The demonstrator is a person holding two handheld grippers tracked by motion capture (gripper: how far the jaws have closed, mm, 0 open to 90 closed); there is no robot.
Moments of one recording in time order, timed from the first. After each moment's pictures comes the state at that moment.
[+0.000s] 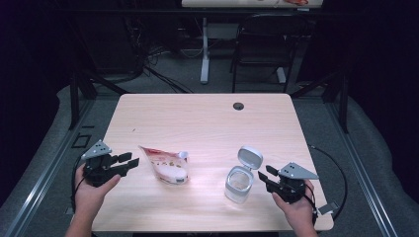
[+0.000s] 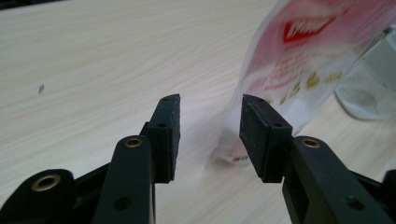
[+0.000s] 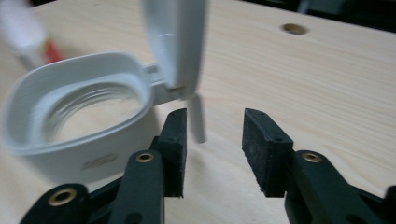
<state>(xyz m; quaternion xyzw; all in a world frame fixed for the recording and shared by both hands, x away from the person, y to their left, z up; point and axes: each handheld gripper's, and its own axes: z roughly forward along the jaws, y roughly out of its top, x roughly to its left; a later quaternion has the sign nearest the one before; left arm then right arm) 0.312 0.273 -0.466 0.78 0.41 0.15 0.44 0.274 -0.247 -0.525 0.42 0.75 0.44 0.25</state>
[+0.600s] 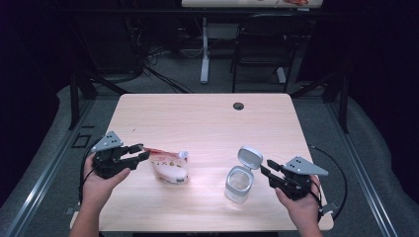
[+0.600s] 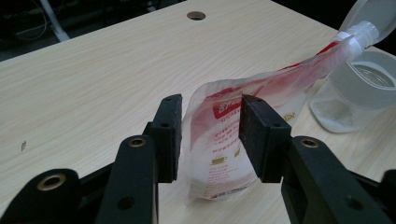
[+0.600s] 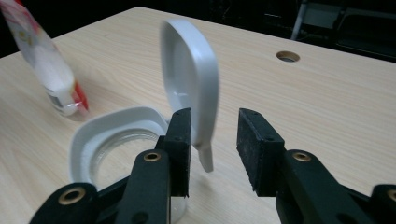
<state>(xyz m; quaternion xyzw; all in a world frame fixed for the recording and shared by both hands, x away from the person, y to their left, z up) 0.315 0.246 -0.438 0.80 0.35 0.17 0.45 0.264 -0.241 -0.478 0.41 0.74 0.47 0.25</state>
